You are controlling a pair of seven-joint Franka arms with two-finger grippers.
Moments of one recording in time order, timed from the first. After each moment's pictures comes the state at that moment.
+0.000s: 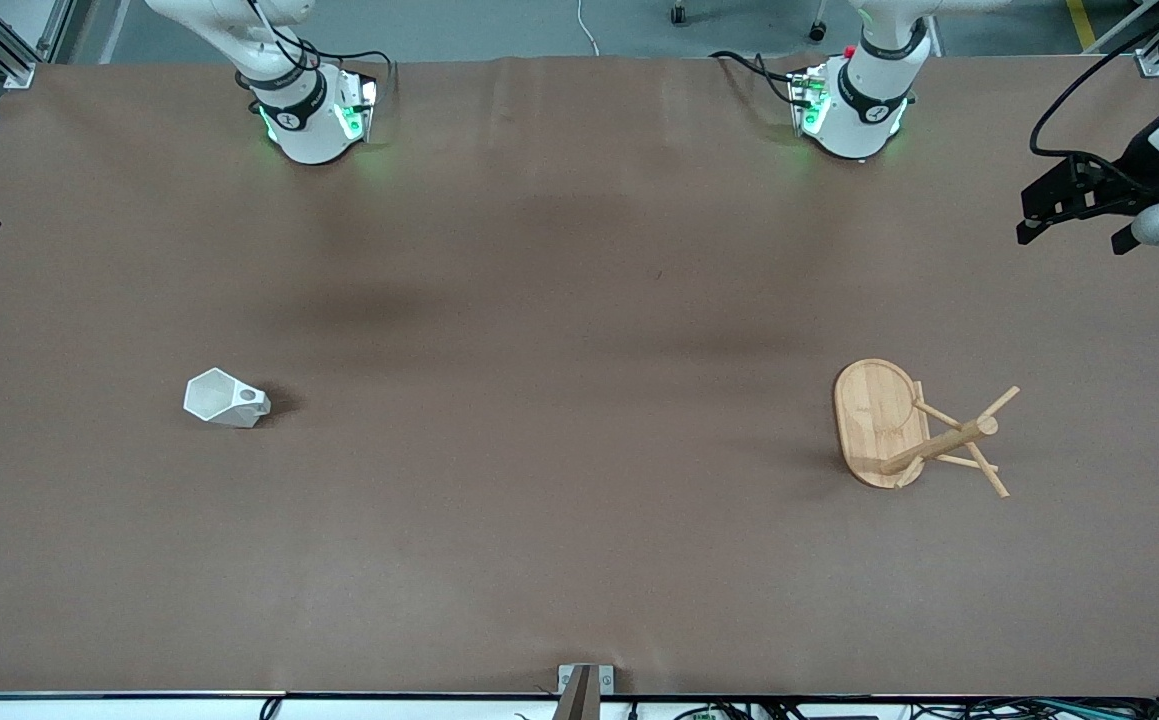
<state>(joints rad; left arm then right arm) 0.00 -0.04 -0.08 -1.55 -0.03 1.53 0.04 -0.09 -0.05 -0.06 -1.48 0.01 1.45 0.04</state>
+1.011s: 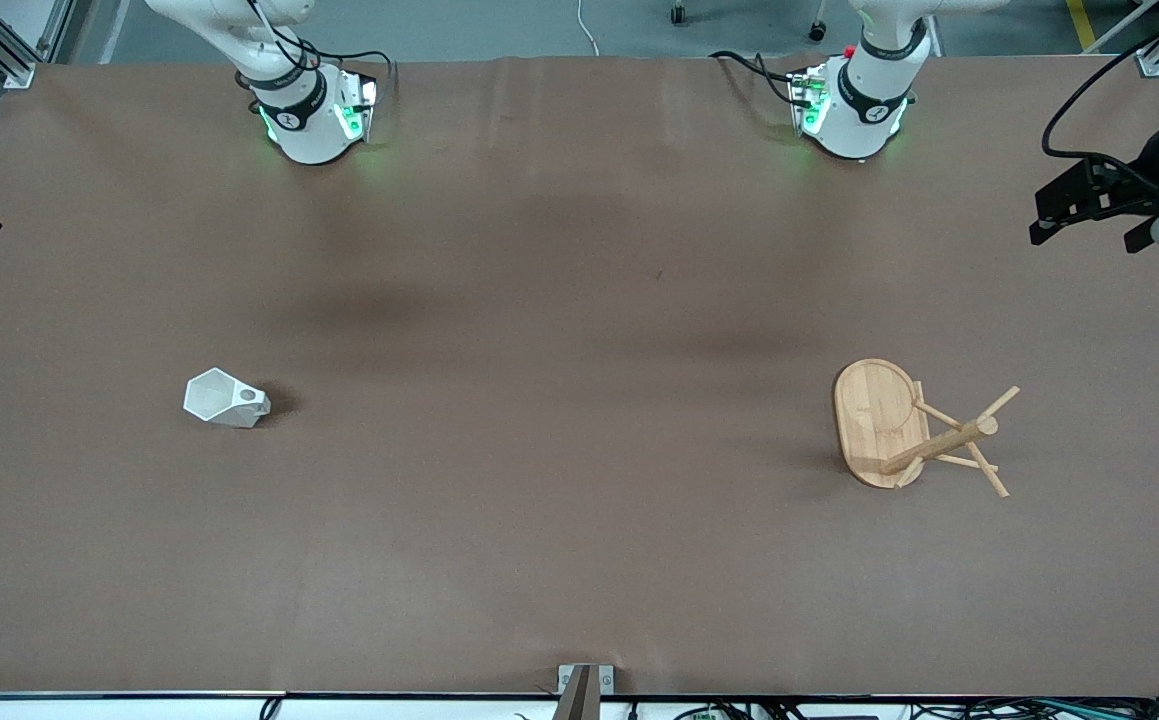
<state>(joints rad) 0.03 -0.03 -0.07 -1.53 -0.03 1.50 0.05 -0.09 -0.03 -0.06 -1.50 0.01 1.46 0.04</state>
